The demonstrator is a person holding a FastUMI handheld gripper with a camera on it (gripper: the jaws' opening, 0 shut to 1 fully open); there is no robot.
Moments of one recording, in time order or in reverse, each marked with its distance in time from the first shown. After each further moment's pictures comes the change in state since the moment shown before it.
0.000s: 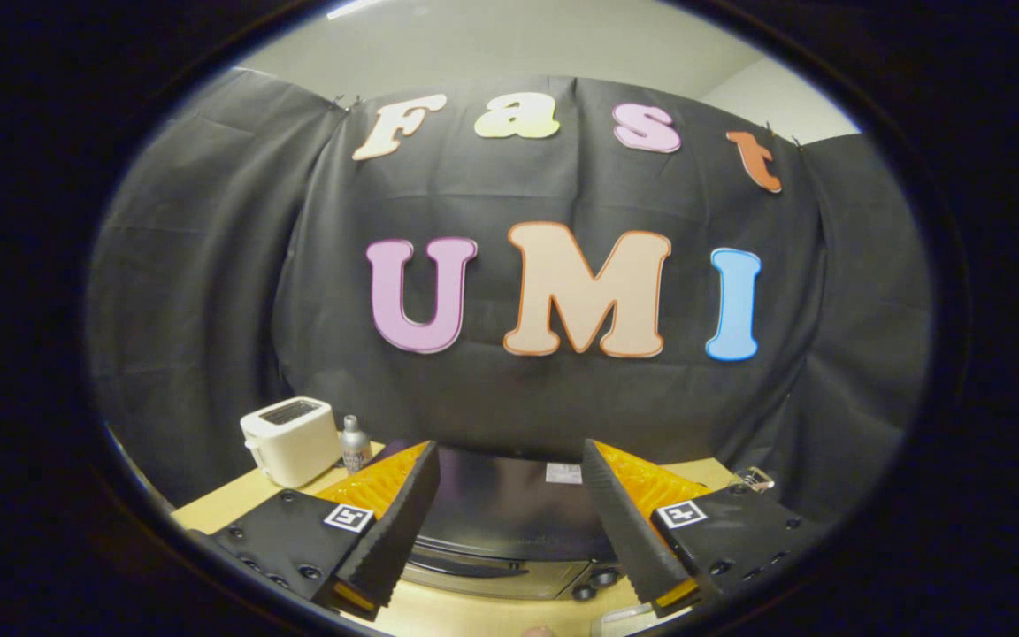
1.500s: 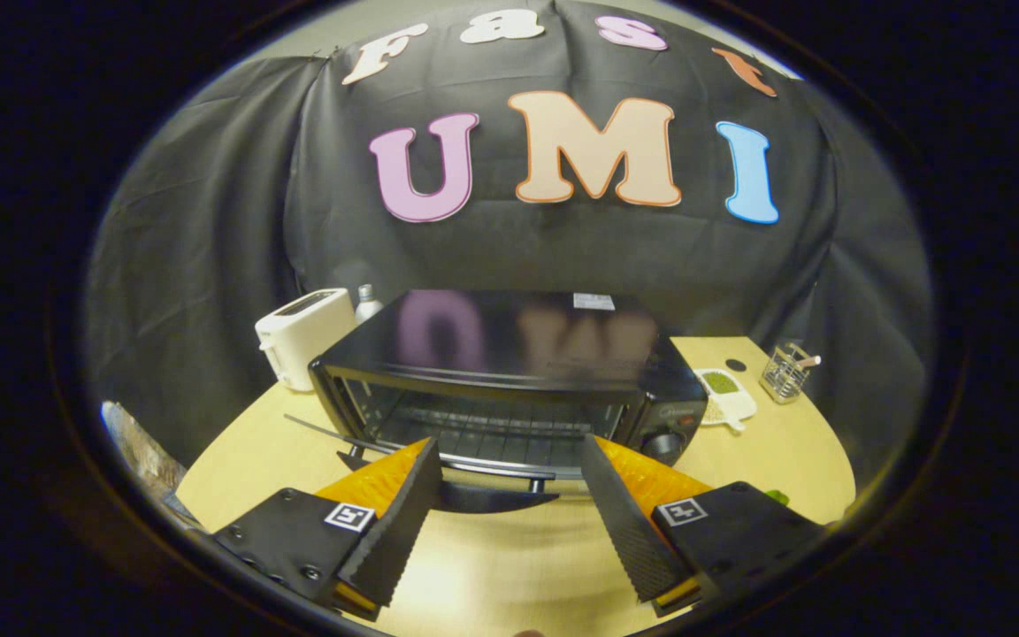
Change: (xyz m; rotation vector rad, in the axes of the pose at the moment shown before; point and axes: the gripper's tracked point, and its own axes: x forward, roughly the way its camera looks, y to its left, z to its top) arm -0.048 0.007 -0.166 0.071 0.350 0.082
